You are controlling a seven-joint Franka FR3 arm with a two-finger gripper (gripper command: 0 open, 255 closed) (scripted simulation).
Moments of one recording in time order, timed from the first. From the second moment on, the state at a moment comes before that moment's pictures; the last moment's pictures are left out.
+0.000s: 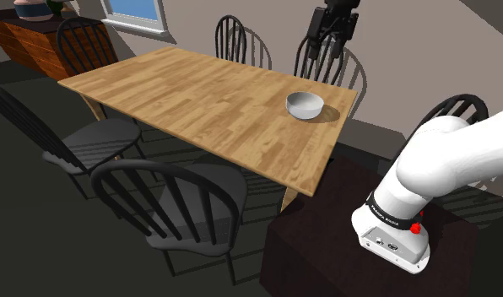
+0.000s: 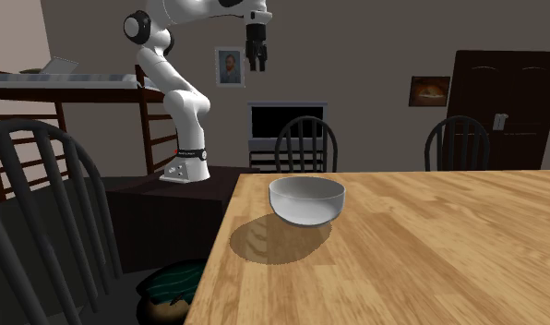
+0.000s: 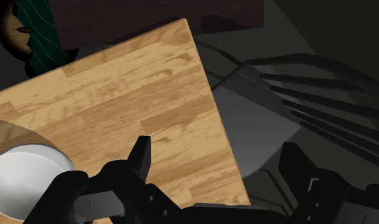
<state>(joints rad) -0.02 -0.75 -0.04 -2.26 0.11 1.51 0.10</state>
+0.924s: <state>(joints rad) -0.06 -0.46 -0.13 -2.31 0.01 1.81 -0.03</state>
